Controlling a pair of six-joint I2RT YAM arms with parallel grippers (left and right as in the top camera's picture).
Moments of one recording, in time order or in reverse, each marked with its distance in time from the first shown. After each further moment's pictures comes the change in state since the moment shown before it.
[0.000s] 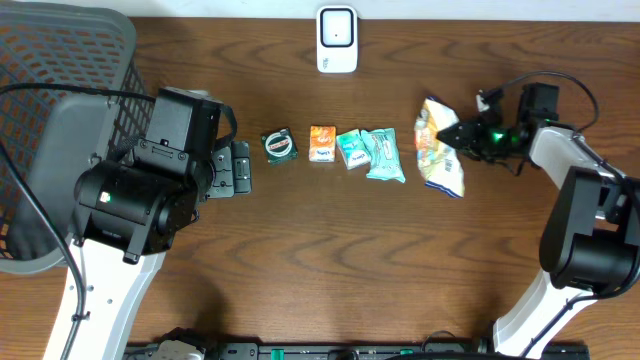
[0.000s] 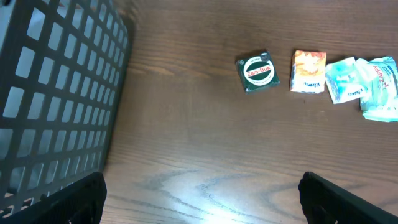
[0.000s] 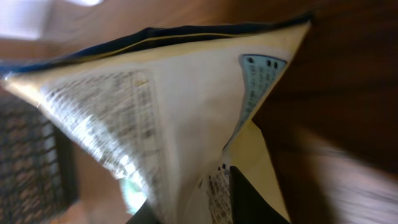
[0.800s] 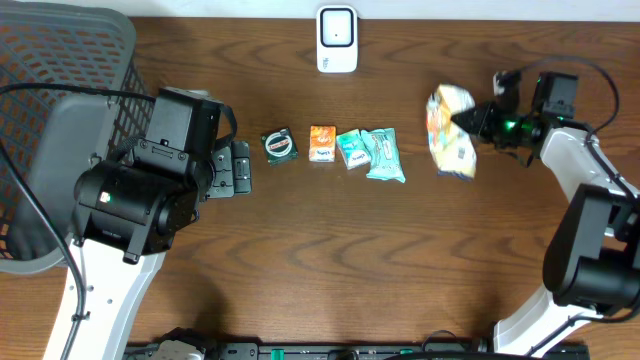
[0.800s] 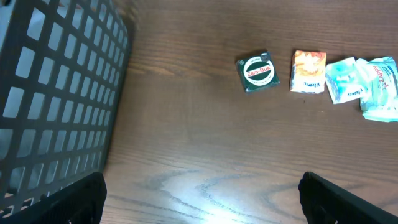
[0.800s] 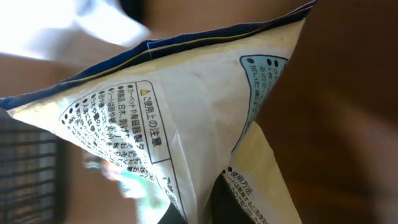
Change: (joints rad) left arm 0.000 0.000 0.000 0.000 0.000 0.000; right arm -0.006 -0.110 0.004 0.132 -0.061 0.042
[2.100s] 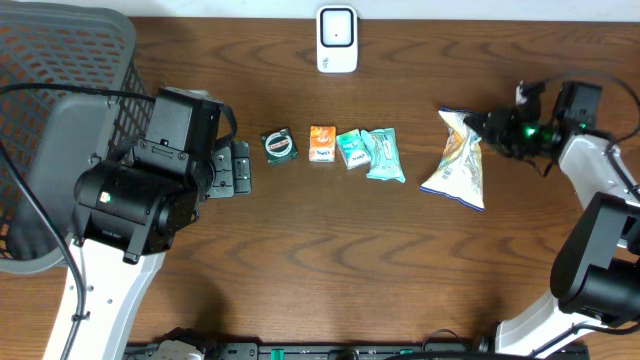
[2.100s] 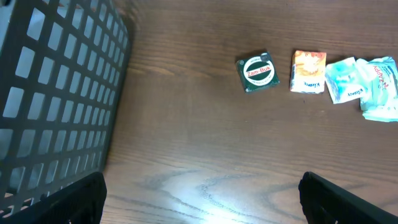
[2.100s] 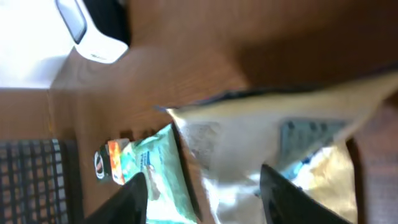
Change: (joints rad) left arm 0.000 0.000 0.000 0.000 0.000 0.000; right arm -0.080 -0.029 -0.006 -0.121 0.072 0.038
